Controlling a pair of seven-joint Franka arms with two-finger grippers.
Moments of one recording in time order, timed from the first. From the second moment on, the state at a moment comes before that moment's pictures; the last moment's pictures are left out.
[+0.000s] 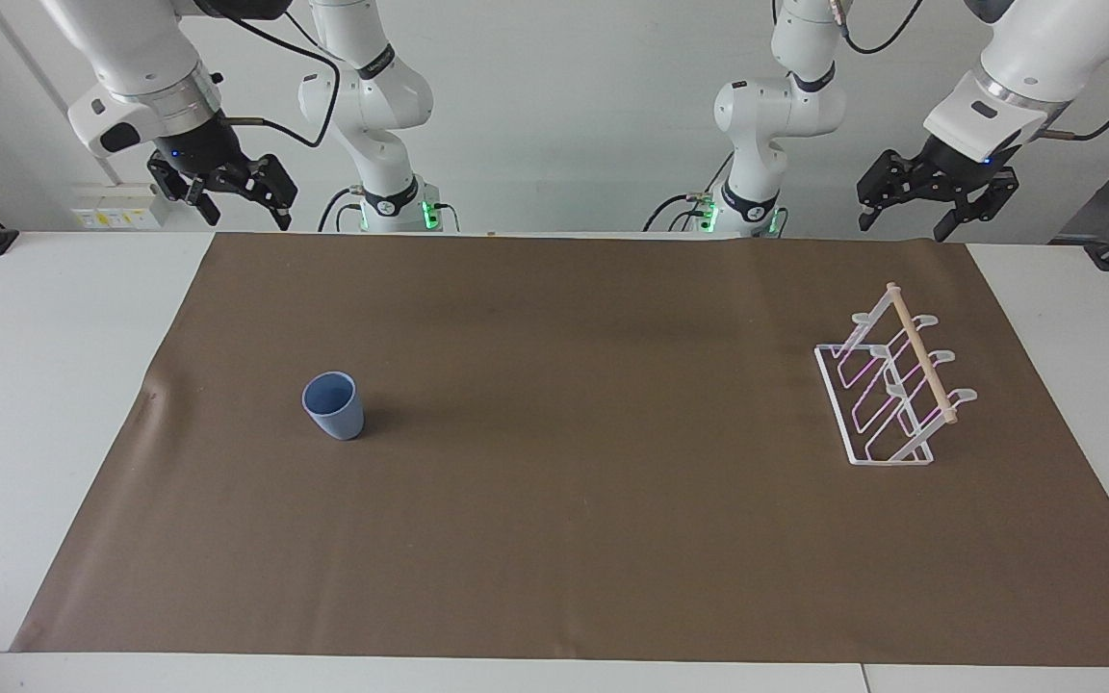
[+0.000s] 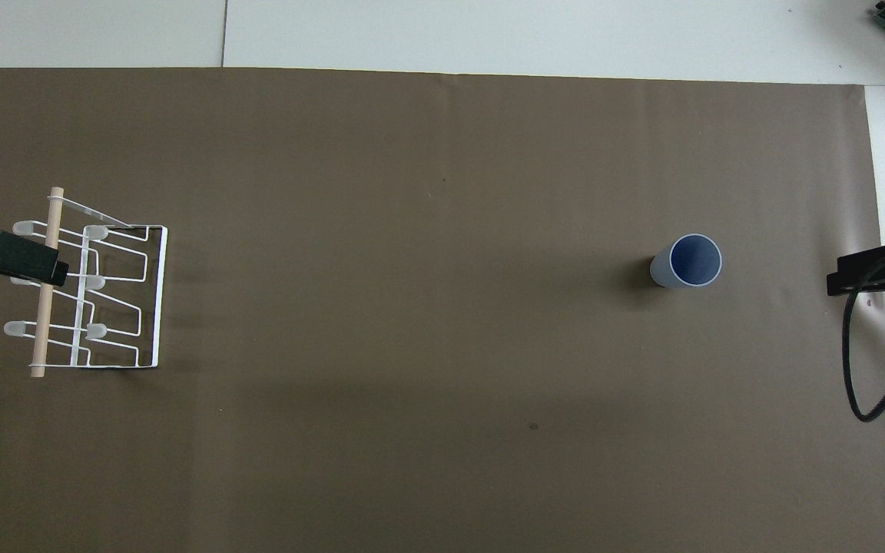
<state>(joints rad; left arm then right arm) -0.06 0.00 -0.04 -1.43 -0.05 1.37 0.10 0.03 -0.08 -0.08 -1.60 0.00 1.48 0.07</state>
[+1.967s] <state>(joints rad) 0.00 0.00 -0.04 -1.43 -0.01 1.40 0.09 0.02 -0.08 -0.08 -1.71 0.00 1.65 -0.04</state>
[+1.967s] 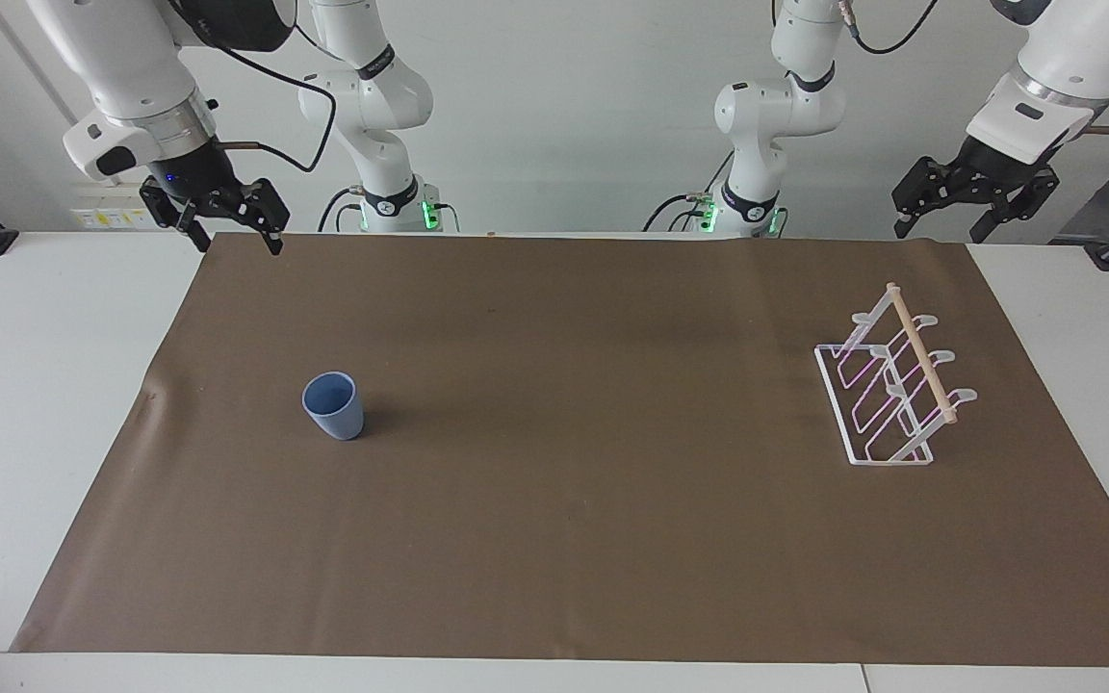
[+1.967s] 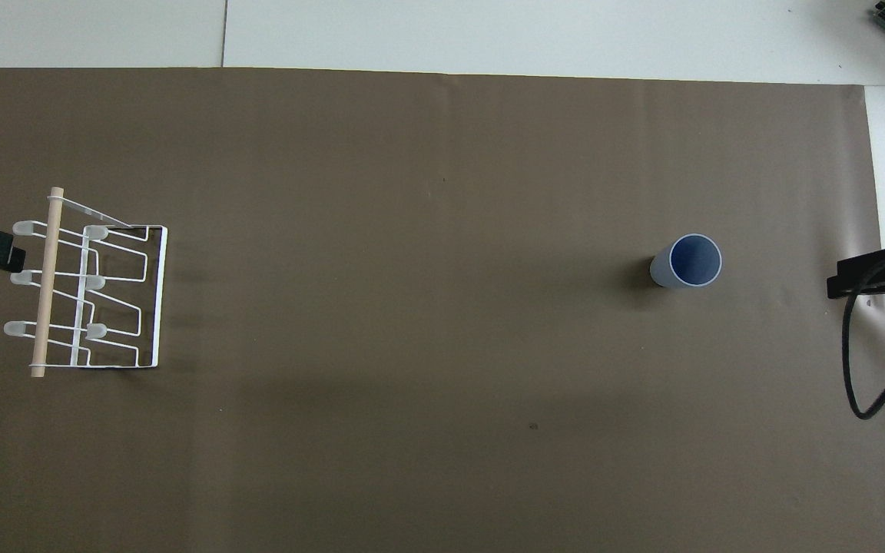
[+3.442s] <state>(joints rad) 0.00 0.00 -0.04 -1.43 -0.01 1.40 0.09 0.02 0.16 -0.08 -2.02 0.04 2.21 -0.19</state>
